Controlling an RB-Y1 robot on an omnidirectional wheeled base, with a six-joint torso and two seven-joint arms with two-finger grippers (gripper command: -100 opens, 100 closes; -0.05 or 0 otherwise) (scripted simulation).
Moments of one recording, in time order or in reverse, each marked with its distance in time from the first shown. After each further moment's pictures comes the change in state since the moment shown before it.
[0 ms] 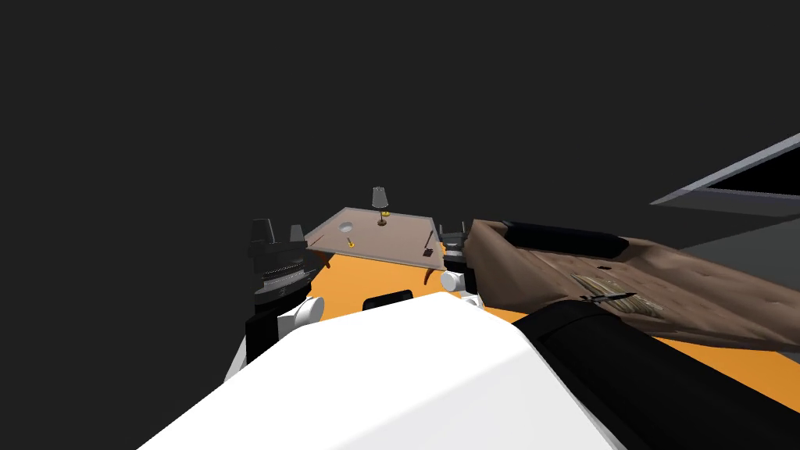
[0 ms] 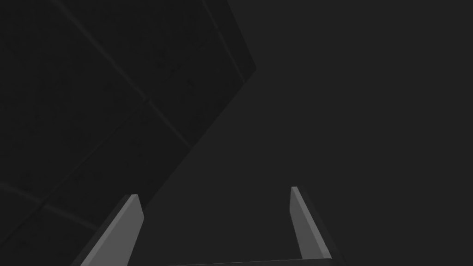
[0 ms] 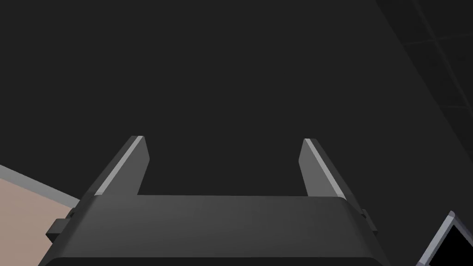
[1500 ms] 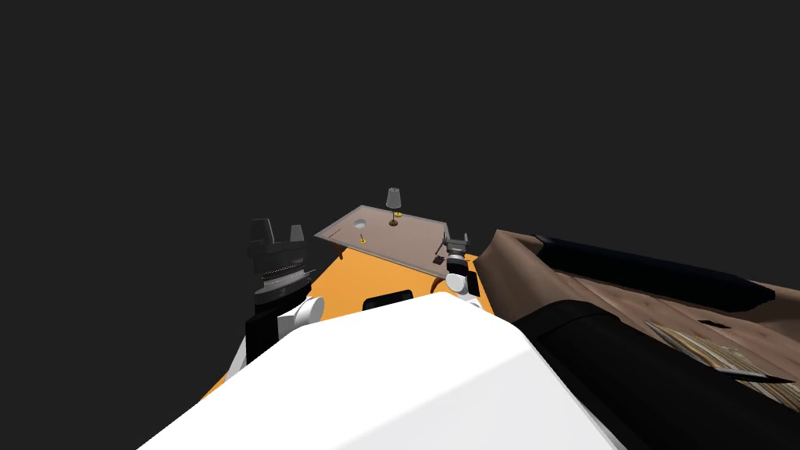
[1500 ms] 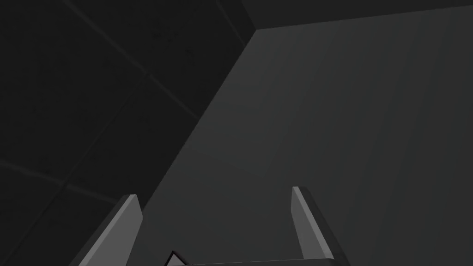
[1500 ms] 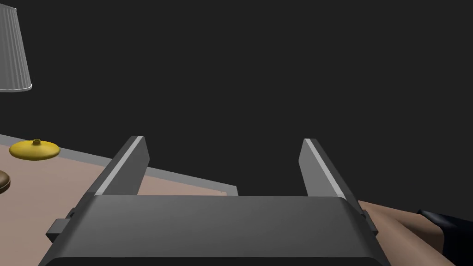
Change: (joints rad) left arm 0.000 0.000 0.000 0.000 0.000 0.000 0.000; right arm 0.018 -0.073 0.009 0.111 -0.430 -0.053 -0.087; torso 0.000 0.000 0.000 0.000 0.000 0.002
